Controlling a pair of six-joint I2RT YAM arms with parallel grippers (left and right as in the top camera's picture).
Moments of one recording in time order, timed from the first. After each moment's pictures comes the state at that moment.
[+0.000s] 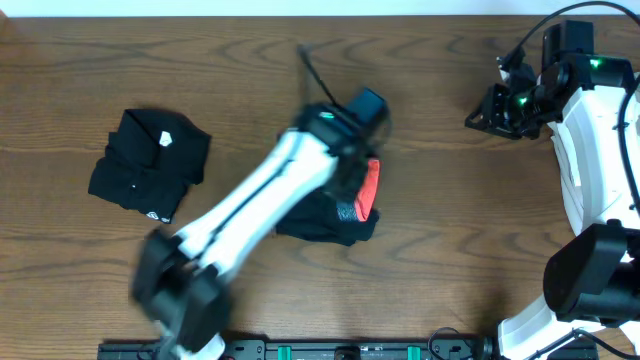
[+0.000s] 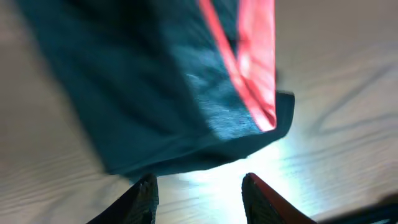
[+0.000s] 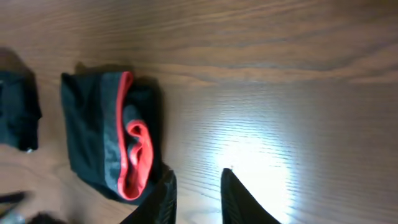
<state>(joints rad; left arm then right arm) -0.65 1.75 1.63 -1.26 -0.01 -0.28 -0.09 1.81 1.66 -1.19 -0.47 0.07</state>
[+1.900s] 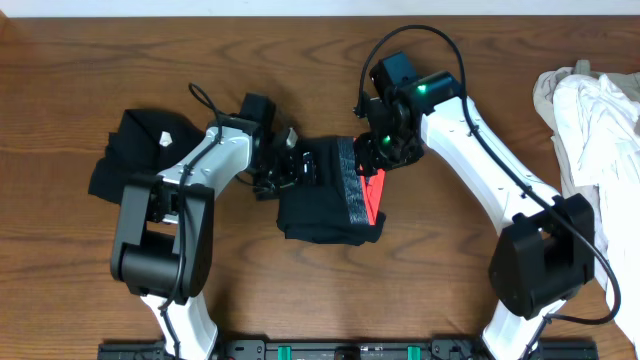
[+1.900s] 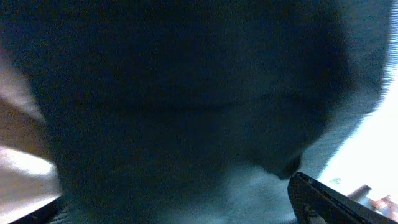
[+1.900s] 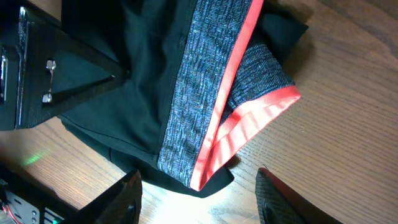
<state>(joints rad) -0.24 1.95 1.21 -0.74 0.56 -0.33 0.44 1.92 1.63 -1.16 -0.27 0.09</state>
